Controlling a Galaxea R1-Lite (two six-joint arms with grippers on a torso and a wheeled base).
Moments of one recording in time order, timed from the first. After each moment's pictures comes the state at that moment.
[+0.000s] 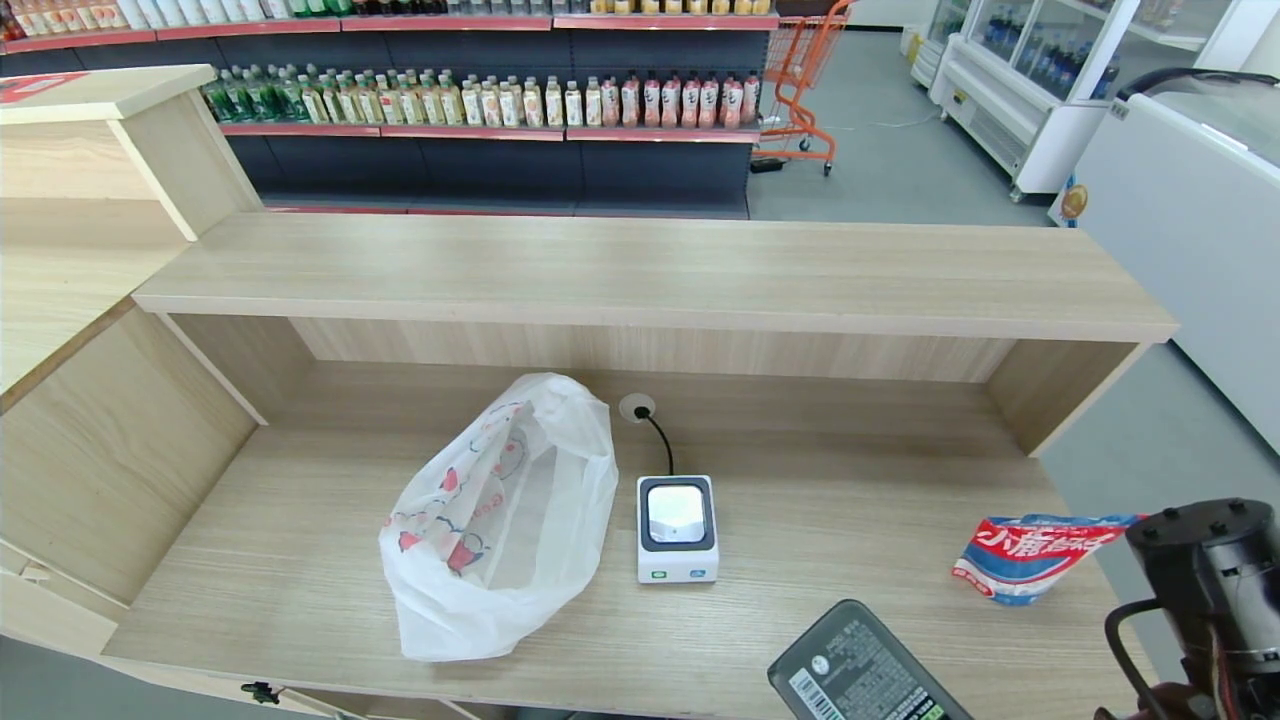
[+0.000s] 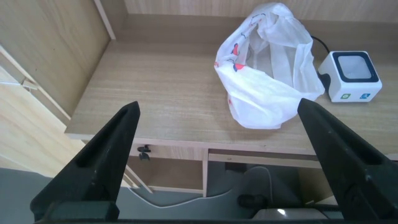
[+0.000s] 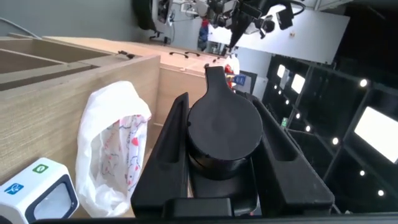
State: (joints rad) left arm 0.00 0.00 0.00 0.00 0.00 0.01; right arm 0.48 1.37 -0.37 -0.21 1.16 -2.80
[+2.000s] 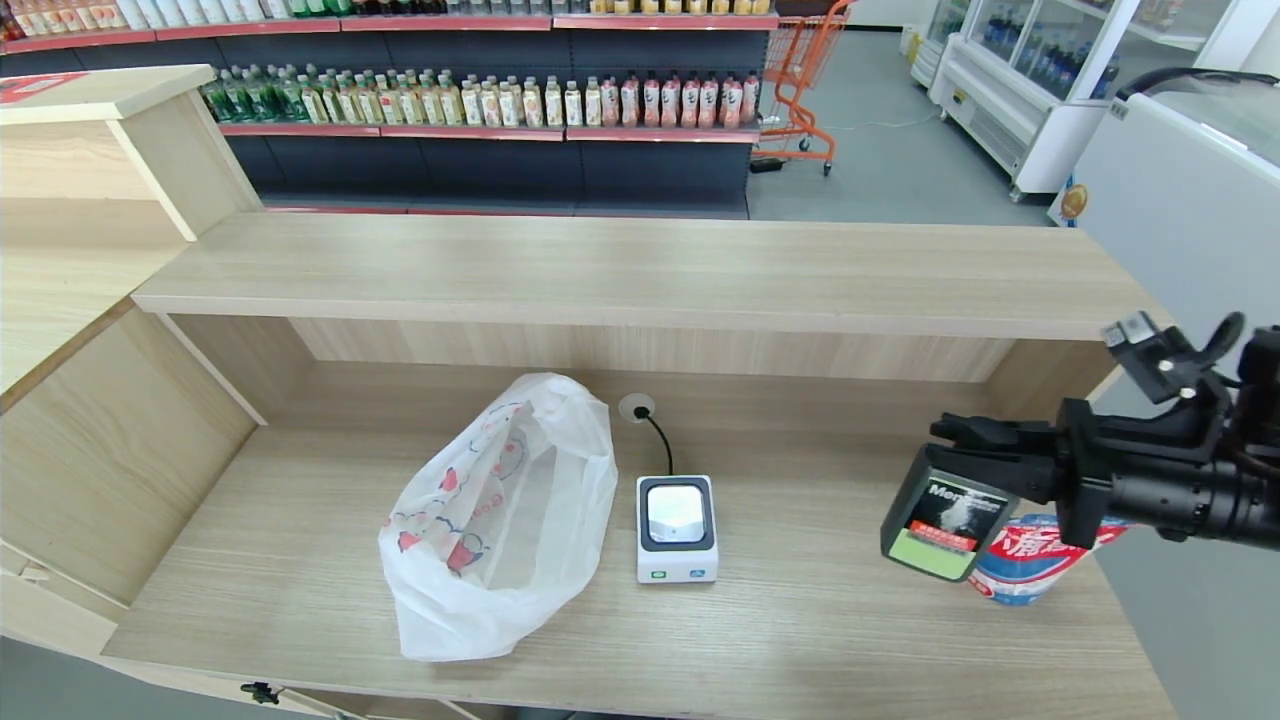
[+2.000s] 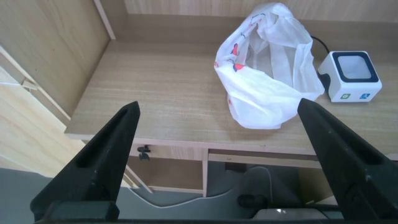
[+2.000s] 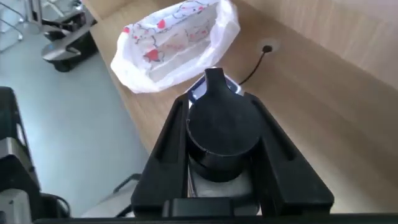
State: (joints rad) left arm 0.00 0.00 0.00 0.00 0.00 0.01; right arm 0.04 1.56 -0.57 -0.74 0.95 -0.24
